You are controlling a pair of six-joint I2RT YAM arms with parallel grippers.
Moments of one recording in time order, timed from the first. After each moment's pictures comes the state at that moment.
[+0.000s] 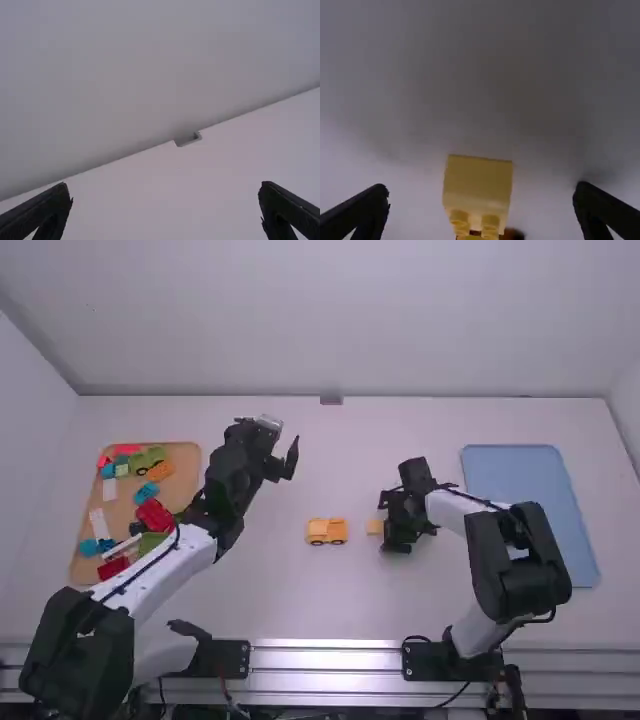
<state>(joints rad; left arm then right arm) -0.33 1.29 0.67 0.44 -0.09 0.15 0.24 1.75 0.83 -0.44 -0.33 1.75</state>
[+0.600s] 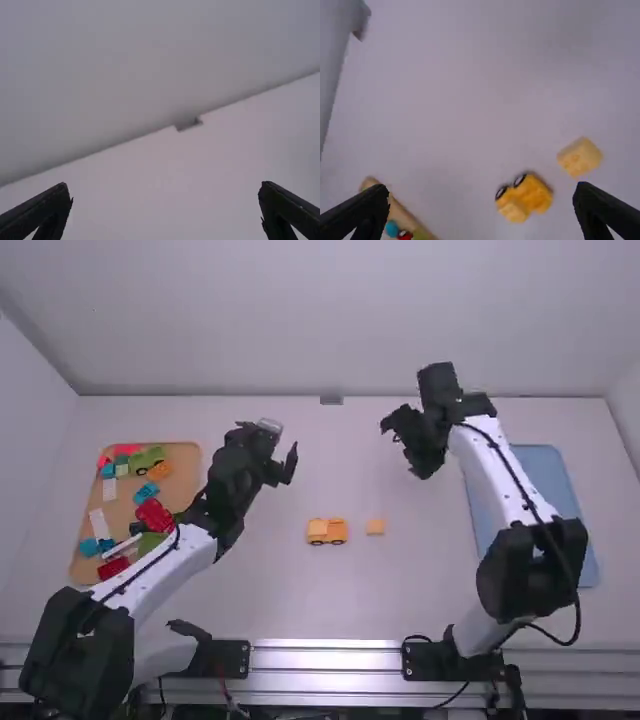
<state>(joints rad) -0.33 1.29 0.67 0.37 -0.12 0.15 0.19 1.75 1.57 -1.01 -0.18 1.00</state>
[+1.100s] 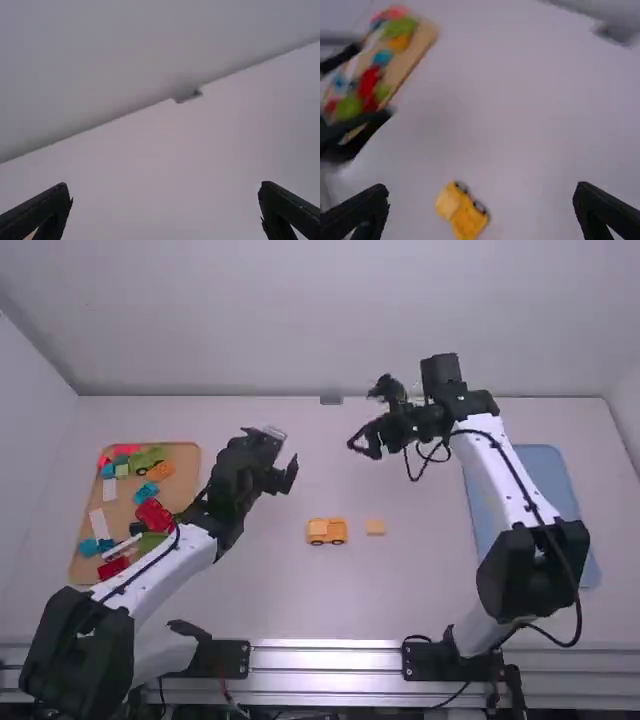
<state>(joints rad) -0.33 1.29 0.67 0.25 -0.06 0.19 0.18 1.74 1.58 -0.95 -0.78 -0.51</state>
